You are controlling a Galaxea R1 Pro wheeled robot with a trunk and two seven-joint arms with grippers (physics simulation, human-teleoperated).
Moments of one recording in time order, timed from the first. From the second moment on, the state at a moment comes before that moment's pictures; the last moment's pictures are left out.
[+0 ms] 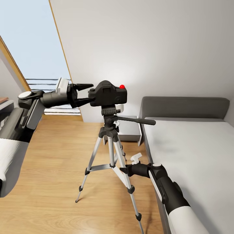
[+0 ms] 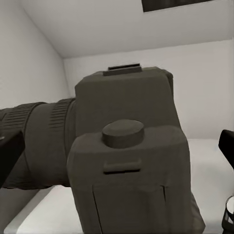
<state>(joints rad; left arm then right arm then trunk) -1.23 0.32 -0.24 -1.22 0.50 0.34 -1.20 -0.57 0.08 0.10 -1.07 0.16 0.57 0.66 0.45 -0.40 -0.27</state>
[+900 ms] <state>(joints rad) -1.23 0.35 -0.04 -1.05 0.55 0.40 -1.09 -0.57 0.08 0.10 -1.07 0.16 0.57 0.67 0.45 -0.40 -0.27</state>
